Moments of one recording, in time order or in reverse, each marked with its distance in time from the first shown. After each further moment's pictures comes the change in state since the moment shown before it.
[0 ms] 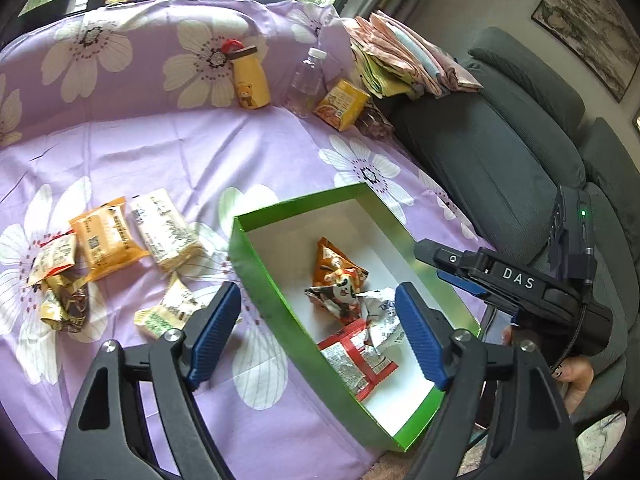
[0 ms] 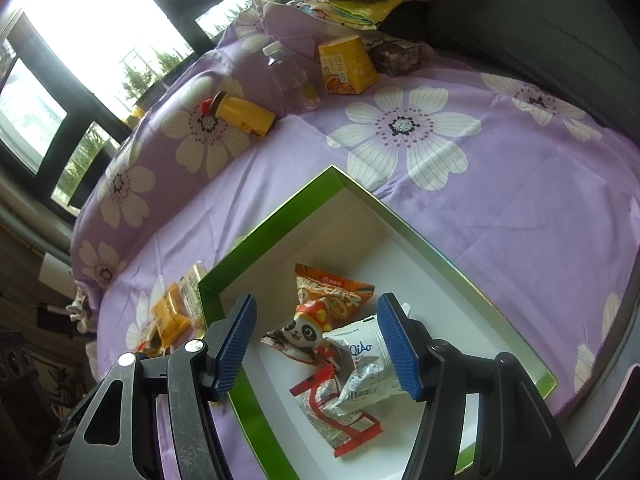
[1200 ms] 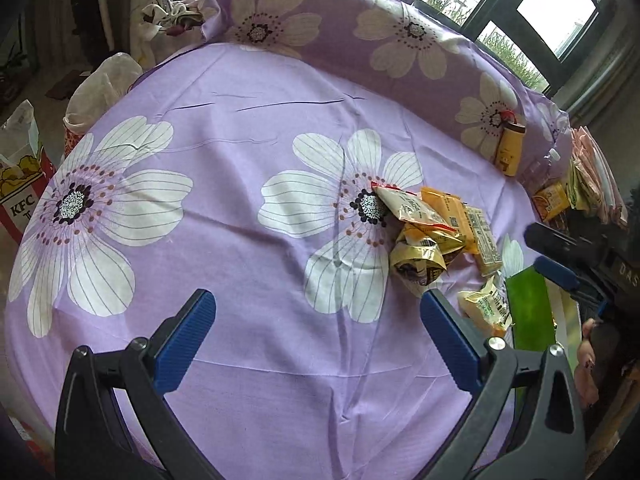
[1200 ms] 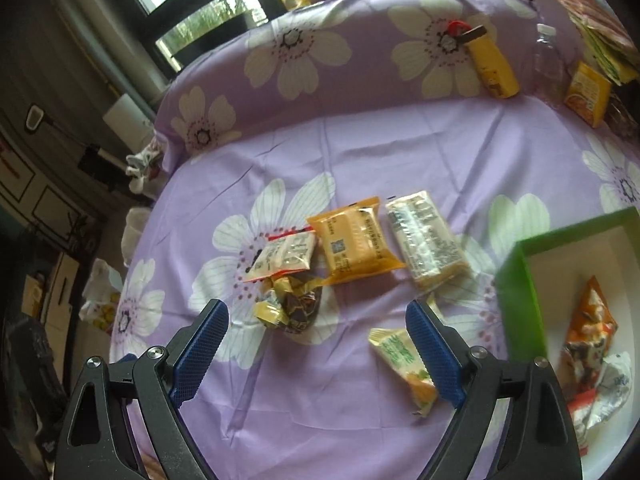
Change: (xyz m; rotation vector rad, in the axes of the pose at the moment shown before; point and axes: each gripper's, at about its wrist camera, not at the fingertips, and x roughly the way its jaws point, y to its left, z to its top) left arm -0.126 0.227 -0.088 -0.483 -0.098 0.456; right arm 0.096 0.249 -0.082 -0.504 0.220 0.188
